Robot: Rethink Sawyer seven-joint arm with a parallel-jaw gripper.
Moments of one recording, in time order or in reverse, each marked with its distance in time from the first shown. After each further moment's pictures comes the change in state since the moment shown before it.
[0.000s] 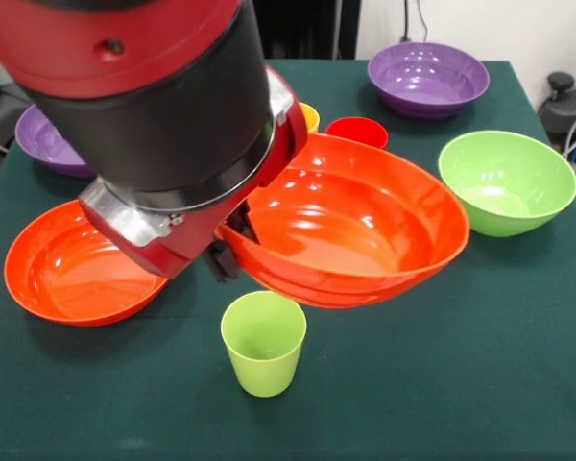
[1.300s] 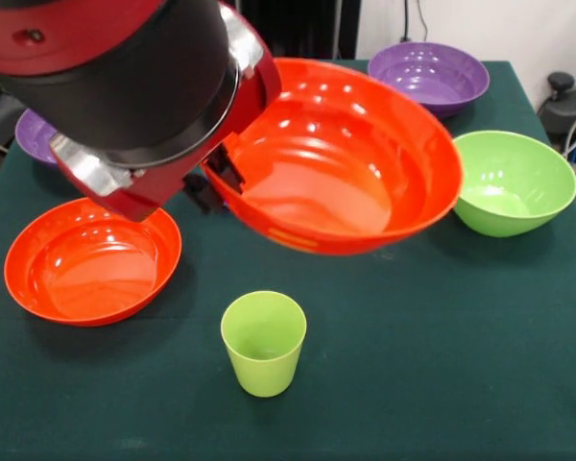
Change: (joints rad) arm -0.008 0.019 0.214 -0.028 -0.299 0.161 0.000
